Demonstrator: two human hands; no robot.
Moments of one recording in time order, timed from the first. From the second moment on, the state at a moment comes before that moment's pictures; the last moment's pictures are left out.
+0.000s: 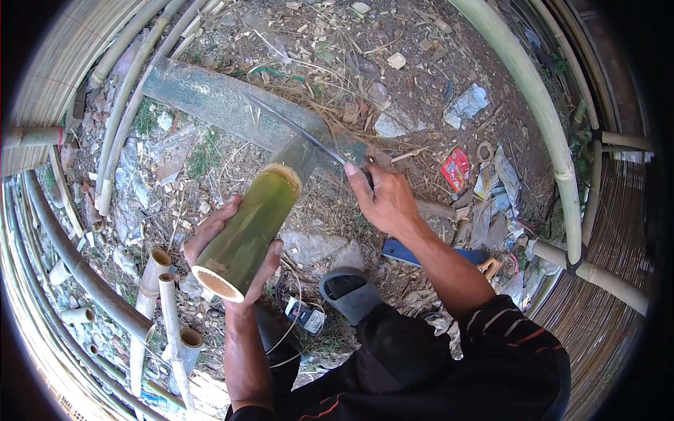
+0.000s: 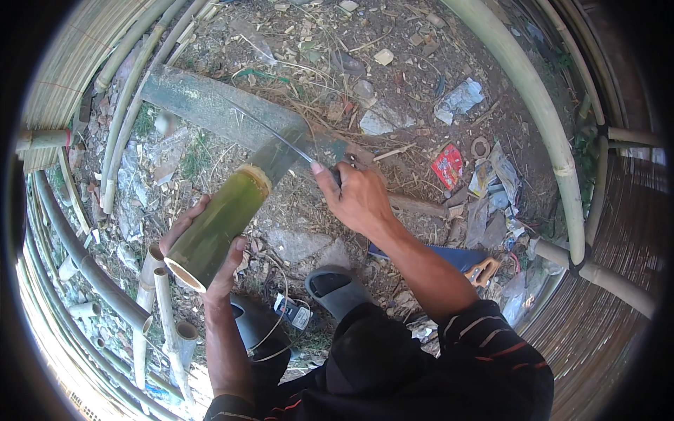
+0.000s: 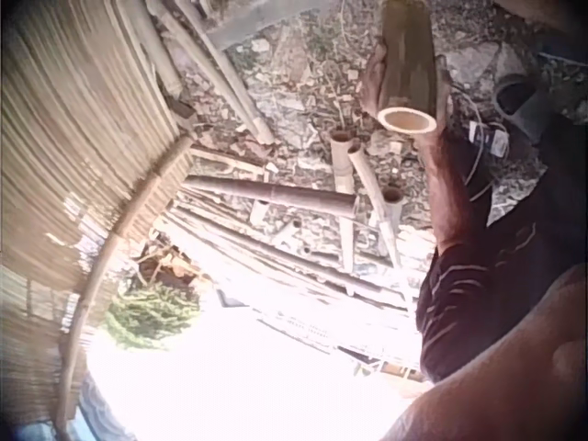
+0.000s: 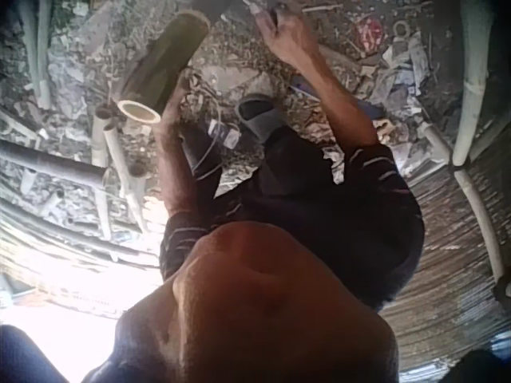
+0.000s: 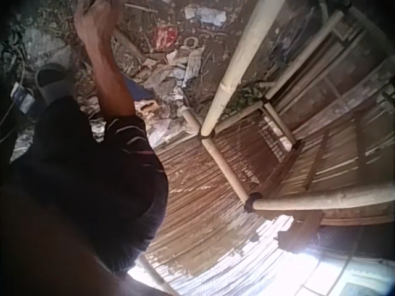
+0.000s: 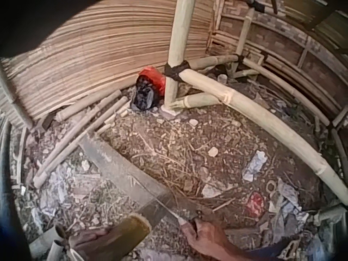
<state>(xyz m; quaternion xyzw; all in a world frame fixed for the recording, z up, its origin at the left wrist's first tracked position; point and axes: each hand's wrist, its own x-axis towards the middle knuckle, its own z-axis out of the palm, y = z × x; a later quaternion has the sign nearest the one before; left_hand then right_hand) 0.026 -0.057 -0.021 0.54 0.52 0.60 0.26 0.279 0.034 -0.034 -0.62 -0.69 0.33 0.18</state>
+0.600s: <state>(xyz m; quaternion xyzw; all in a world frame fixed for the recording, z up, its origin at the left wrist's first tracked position) 0.028 -0.058 -0.010 0.52 0.55 0.61 0.25 0.244 0.035 0.024 -0.51 -0.60 0.34 0.51</state>
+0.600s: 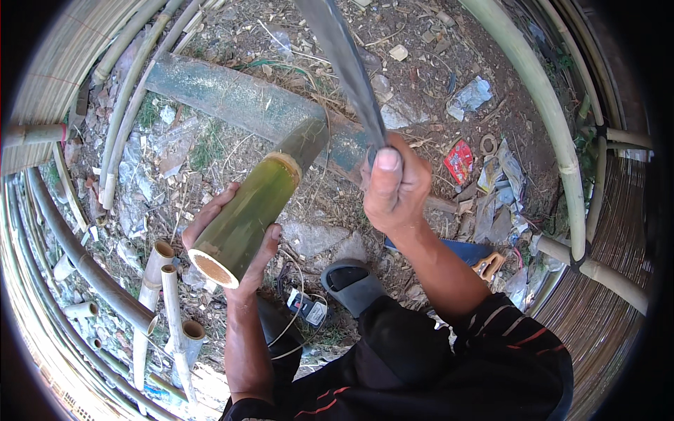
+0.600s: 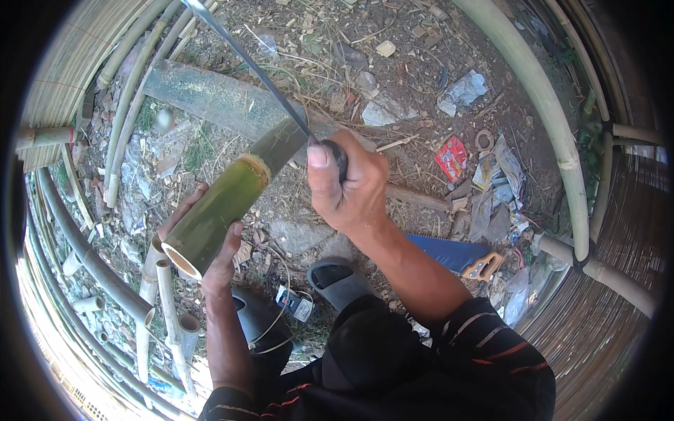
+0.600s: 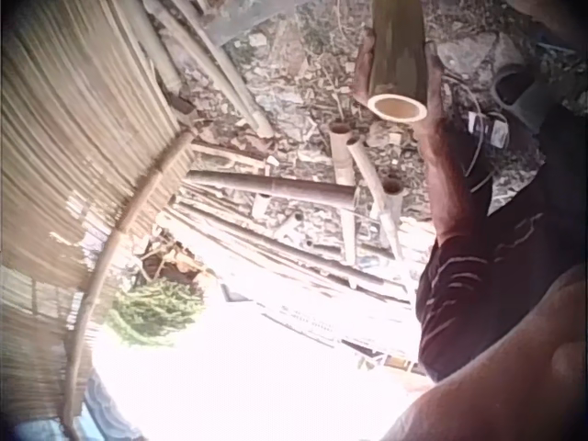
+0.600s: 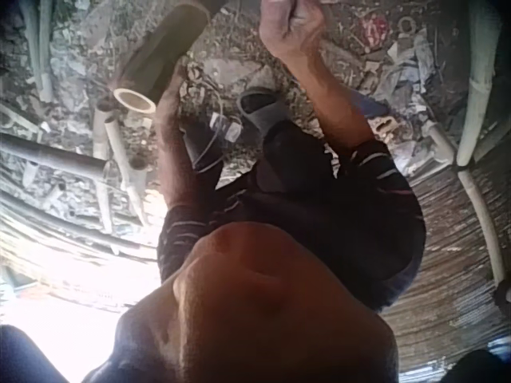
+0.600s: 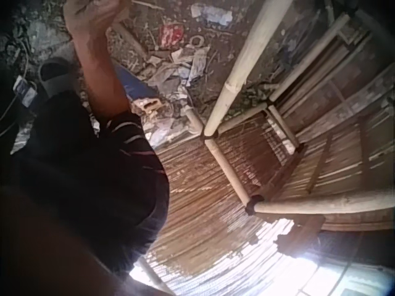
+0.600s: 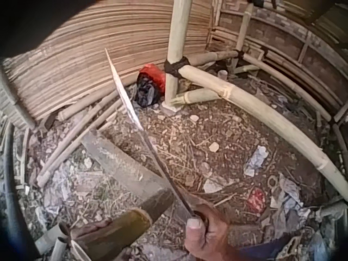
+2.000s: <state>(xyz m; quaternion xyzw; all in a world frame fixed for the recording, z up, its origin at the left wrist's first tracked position) 0.019 -0.062 -0.024 0.54 0.52 0.61 0.27 0.250 0.041 0.025 -0.56 -0.50 0.52 0.40</state>
